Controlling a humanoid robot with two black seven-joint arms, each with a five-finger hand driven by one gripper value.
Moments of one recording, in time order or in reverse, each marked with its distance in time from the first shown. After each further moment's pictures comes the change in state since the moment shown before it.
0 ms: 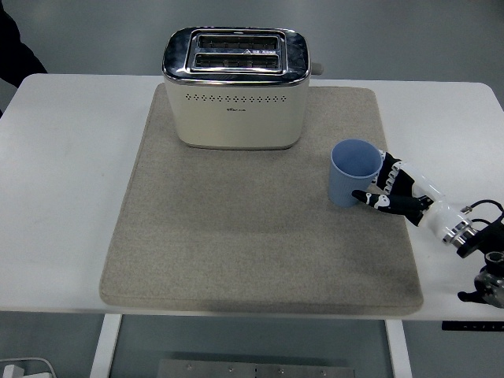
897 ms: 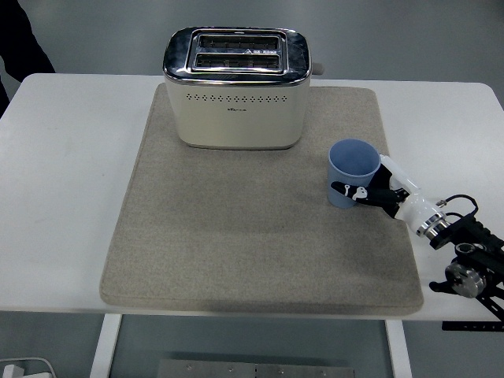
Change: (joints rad) left arm 0.002 0.000 0.000 0.001 -0.001 0.001 0.000; right arm 0.037 0.128 0.005 -0.105 0.006 -0.010 0.001
